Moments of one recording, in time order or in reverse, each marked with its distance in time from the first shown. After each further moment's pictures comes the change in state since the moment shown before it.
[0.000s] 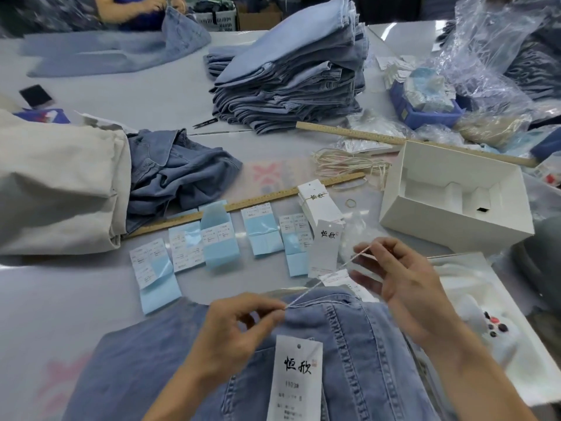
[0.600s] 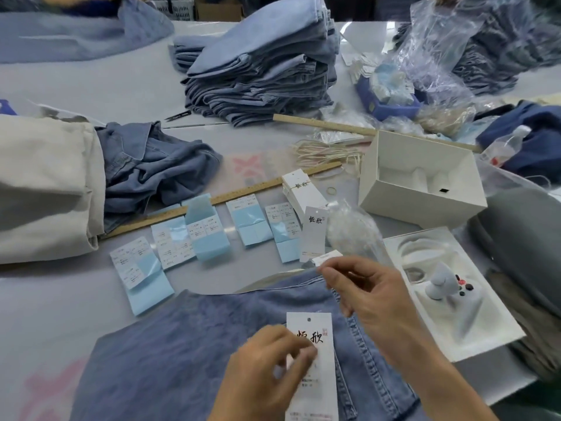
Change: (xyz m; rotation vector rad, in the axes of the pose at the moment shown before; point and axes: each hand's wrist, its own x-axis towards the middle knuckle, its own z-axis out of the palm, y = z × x) left_hand -0.065 0.003 0.013 0.226 -0.097 0.174; right_hand -0.072 0.034 0.067 -0.478 0.058 -0.209
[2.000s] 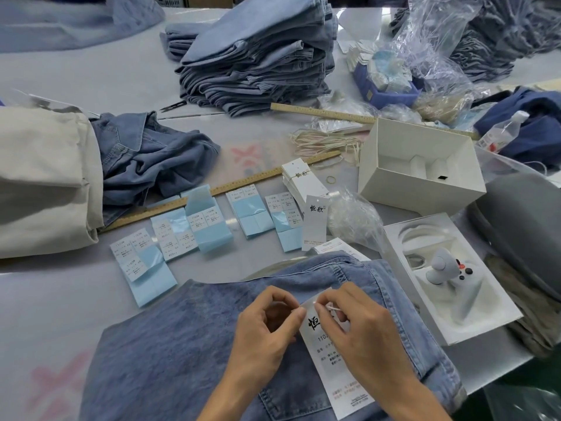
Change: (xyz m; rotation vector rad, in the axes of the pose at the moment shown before) left_hand 0.013 -0.014 0.006 -0.668 0.019 -0.435; right_hand -0.048 0.038 0.019 -0.868 0.047 -0.381
